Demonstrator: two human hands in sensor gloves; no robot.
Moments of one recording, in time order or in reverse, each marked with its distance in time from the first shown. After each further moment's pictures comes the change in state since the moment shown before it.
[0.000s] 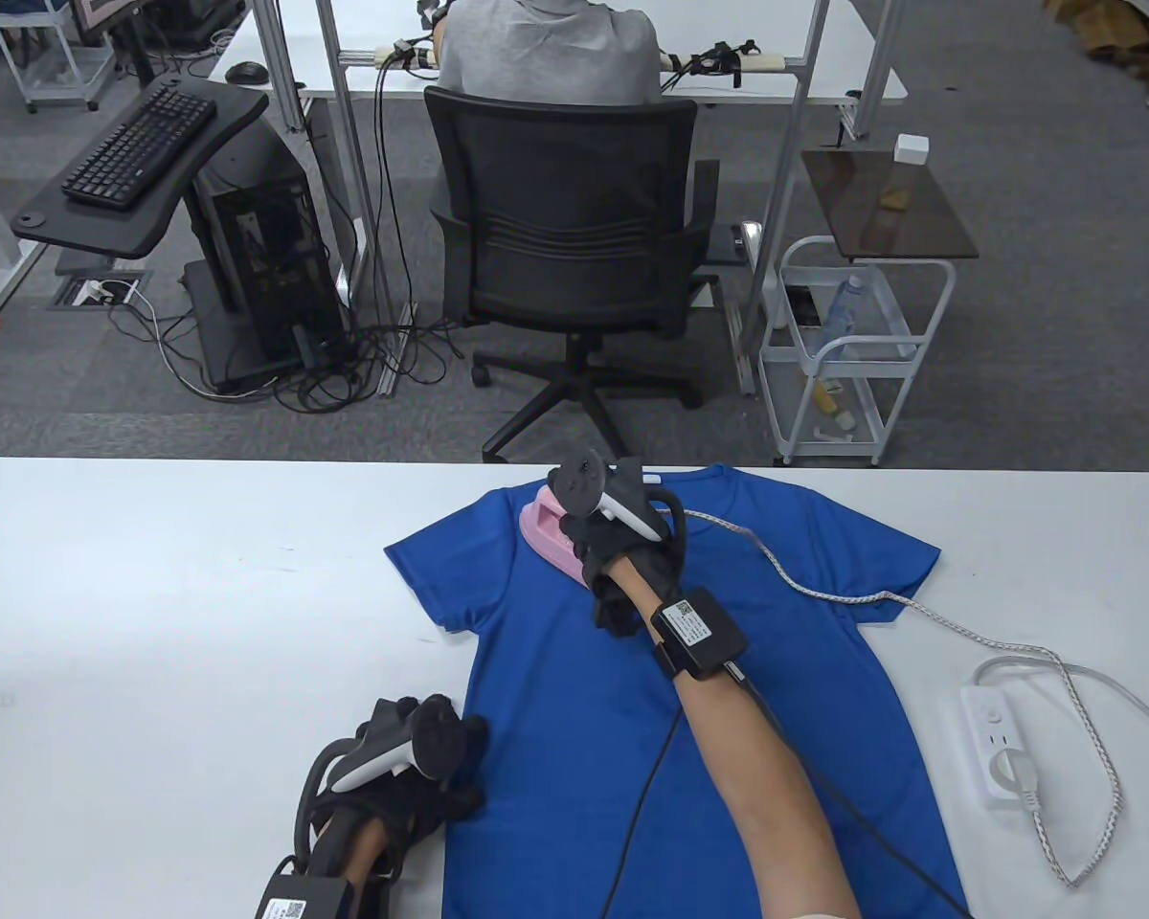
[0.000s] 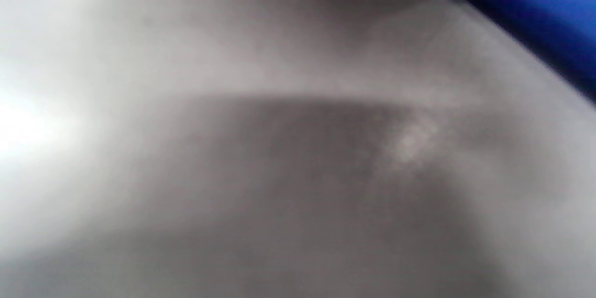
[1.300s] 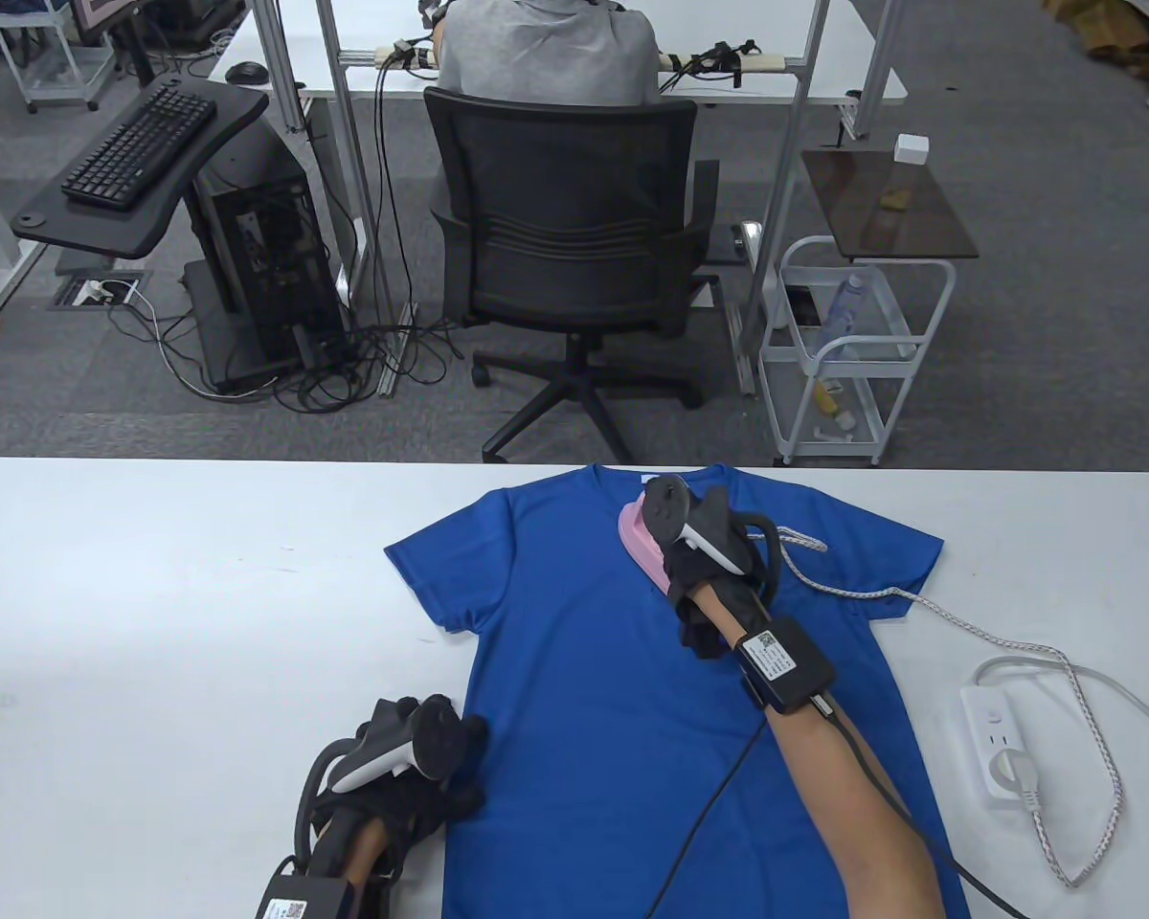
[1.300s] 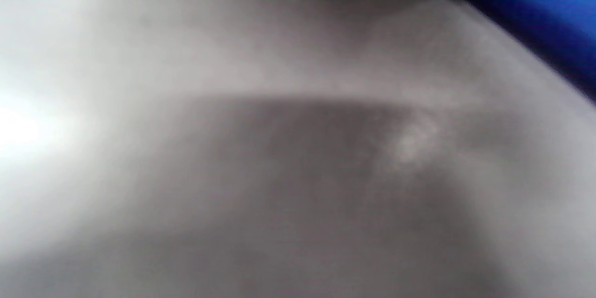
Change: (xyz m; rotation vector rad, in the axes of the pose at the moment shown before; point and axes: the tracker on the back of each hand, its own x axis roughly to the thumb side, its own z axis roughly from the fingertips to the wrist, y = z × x) left_hand 0.000 0.000 0.000 0.003 0.002 -0.002; right_hand -0.084 -0.015 0.050 -0.173 0.195 0.152
